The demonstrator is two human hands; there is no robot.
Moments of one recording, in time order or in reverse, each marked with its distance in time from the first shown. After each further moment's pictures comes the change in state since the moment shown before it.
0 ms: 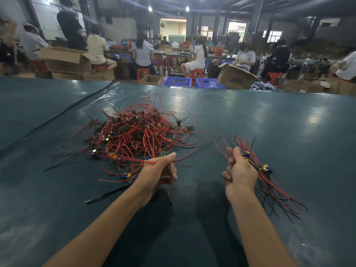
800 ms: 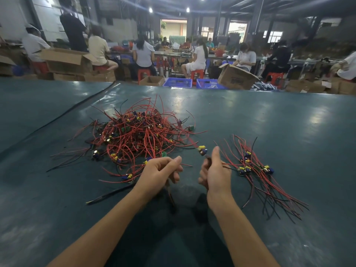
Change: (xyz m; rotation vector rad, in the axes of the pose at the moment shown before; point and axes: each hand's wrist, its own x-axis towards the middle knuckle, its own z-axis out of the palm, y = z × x) left_hand -0.004 -0.001 -0.002 0.286 0.024 0.126; right_hand -0.036 0.024 0.024 -0.197 -0.256 0.024
